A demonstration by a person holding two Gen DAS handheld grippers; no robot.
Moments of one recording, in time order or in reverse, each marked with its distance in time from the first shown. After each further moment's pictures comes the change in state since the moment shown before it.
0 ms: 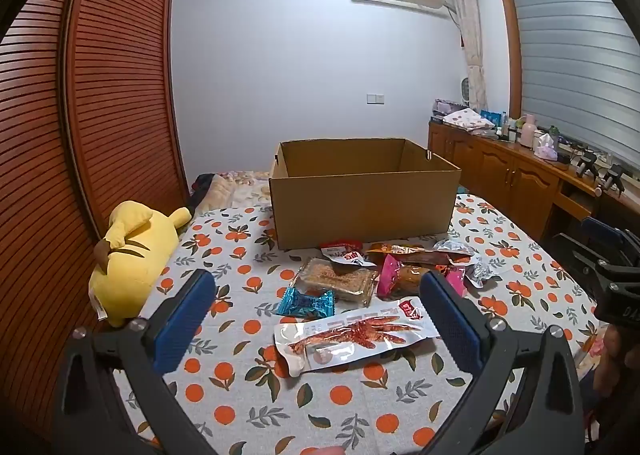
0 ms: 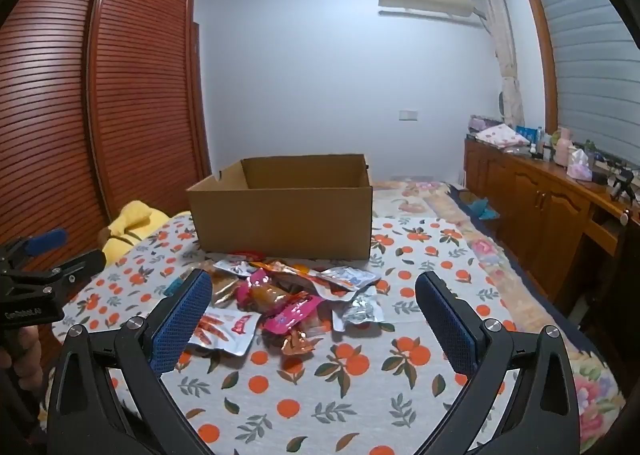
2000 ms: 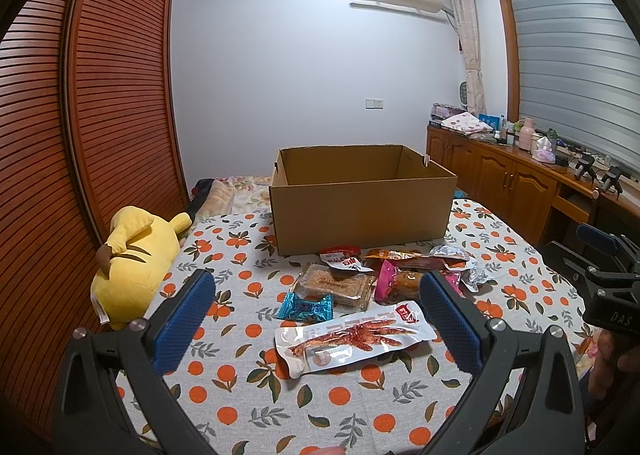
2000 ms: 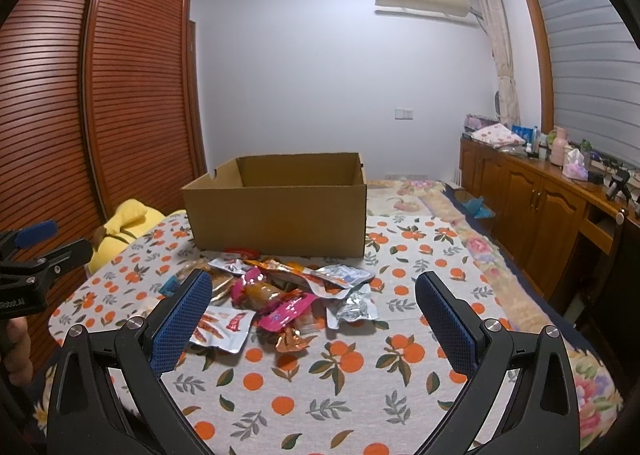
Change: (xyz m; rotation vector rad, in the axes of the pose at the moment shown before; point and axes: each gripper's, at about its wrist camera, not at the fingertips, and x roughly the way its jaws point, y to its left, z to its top) left arm -0.013 0.002 0.011 0.001 -0.013 0.000; right arm 0.002 -0.003 -0.002 0.002 0.007 -0.016
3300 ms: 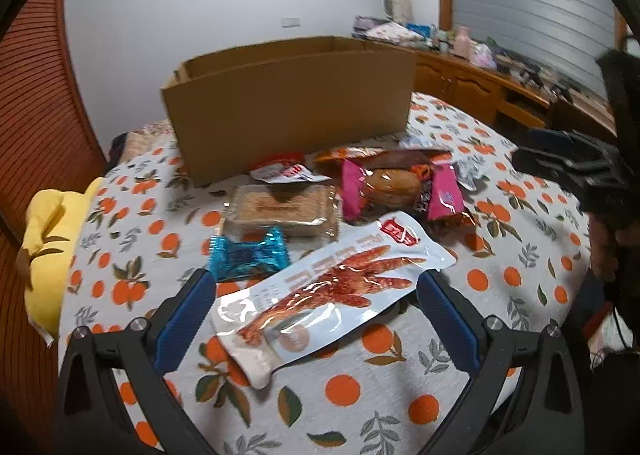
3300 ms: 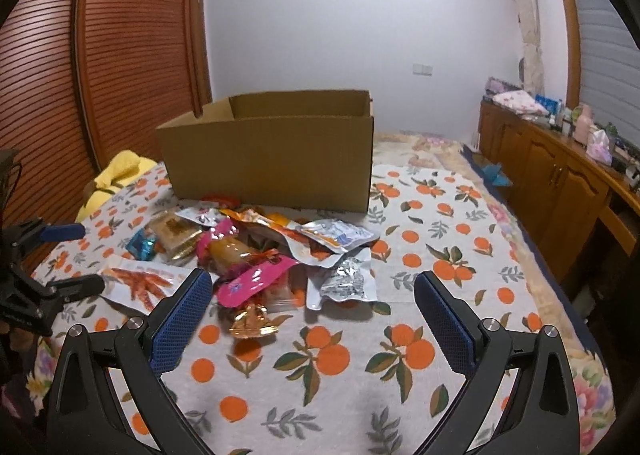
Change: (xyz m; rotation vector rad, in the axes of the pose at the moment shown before) left arm 0.112 -0.007 -0.045 0.195 0.315 -0.284; right arm 0.077 -0.031 -0.018 -0.043 0.193 0.057
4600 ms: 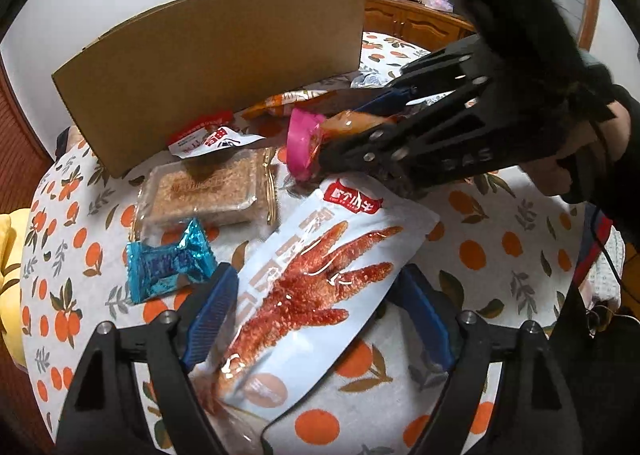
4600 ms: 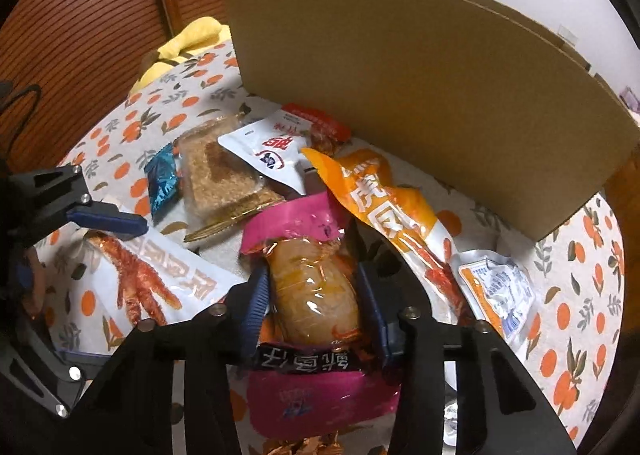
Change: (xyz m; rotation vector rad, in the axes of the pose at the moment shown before) left arm 0.055 -0.014 0.010 0.138 0.184 -0.135; right arm 0.144 0.065 0.034 -0.334 0.415 0.304
